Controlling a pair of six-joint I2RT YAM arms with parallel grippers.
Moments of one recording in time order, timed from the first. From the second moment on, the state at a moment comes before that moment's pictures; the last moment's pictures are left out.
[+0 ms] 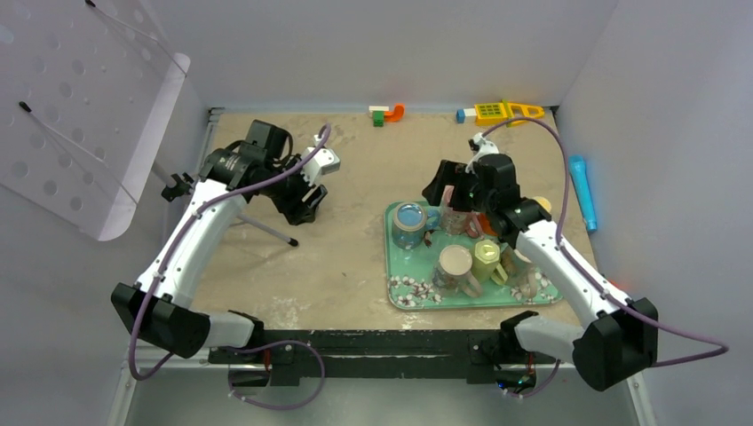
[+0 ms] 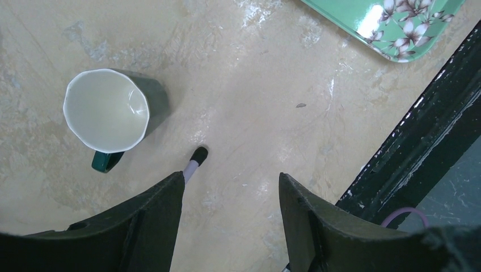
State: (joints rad) left arm -0.35 1.34 1.47 -1.17 0.35 0.54; right arm 0.38 1.18 0.95 -0.35 -0.07 0.42
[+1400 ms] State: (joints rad) left arm -0.35 1.30 1.43 -1.12 0.40 0.52; right arm 0.38 1.43 0.80 -0.22 -0.05 1.43
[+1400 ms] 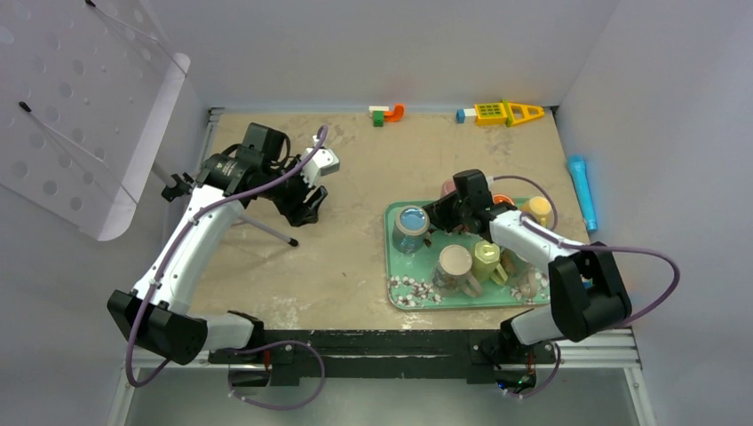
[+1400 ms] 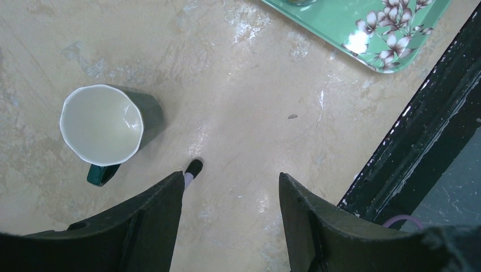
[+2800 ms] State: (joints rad) left arm -0.35 1.16 1.35 -0.73 1.12 0.00; right arm 0.63 0.94 0.67 0.90 -0.79 0.56
